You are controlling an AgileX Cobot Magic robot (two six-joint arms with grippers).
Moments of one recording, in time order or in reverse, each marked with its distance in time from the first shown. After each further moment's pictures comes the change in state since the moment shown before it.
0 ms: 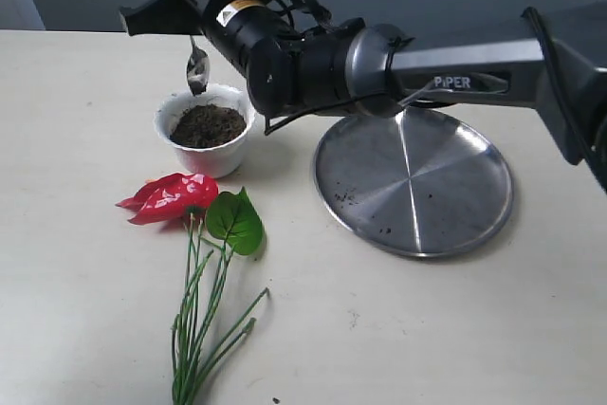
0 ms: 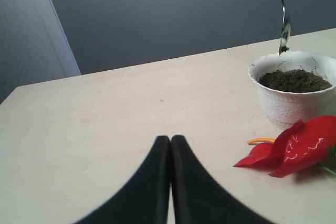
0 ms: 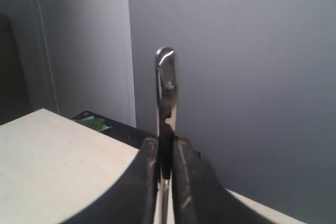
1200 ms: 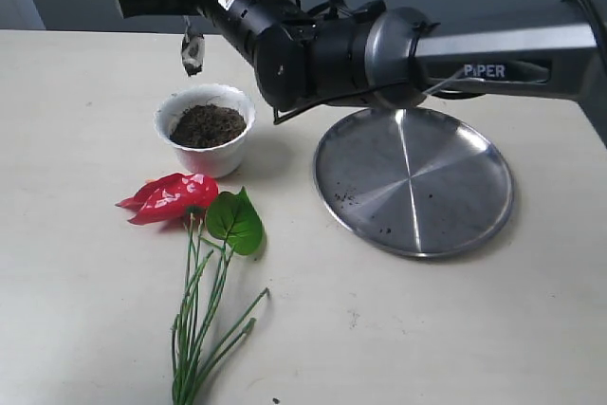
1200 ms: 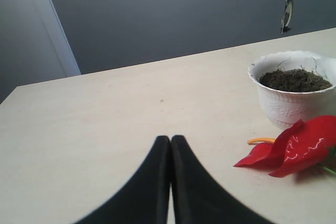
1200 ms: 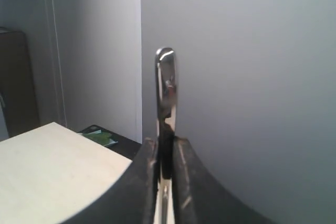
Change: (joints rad) left arm 0.000 0.000 0.000 0.000 0.000 0.000; right arm 0.000 -0.054 0.036 -0.093 -0.028 0.045
